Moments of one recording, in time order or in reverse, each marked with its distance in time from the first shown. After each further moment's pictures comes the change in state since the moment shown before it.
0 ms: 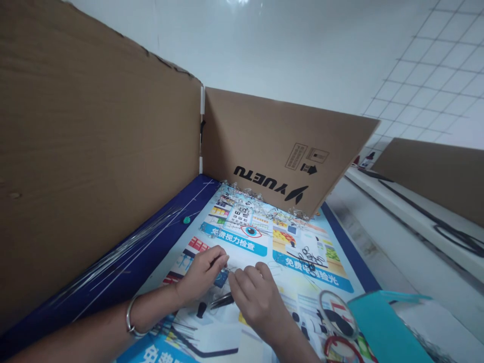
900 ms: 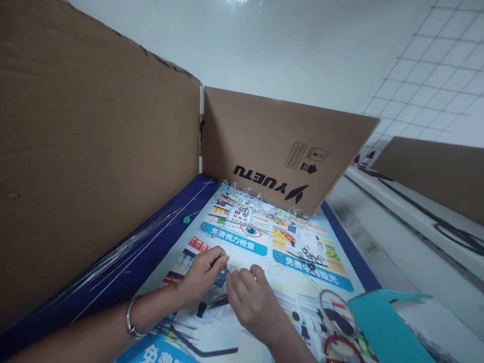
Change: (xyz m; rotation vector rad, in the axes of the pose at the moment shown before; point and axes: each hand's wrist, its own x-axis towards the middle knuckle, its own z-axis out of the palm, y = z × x) left_hand -0.001 0.002 0.001 -0.006 -0.014 -0.020; right_hand -0.001 -0.006 0.007 -0.070 -0.053 -0.054
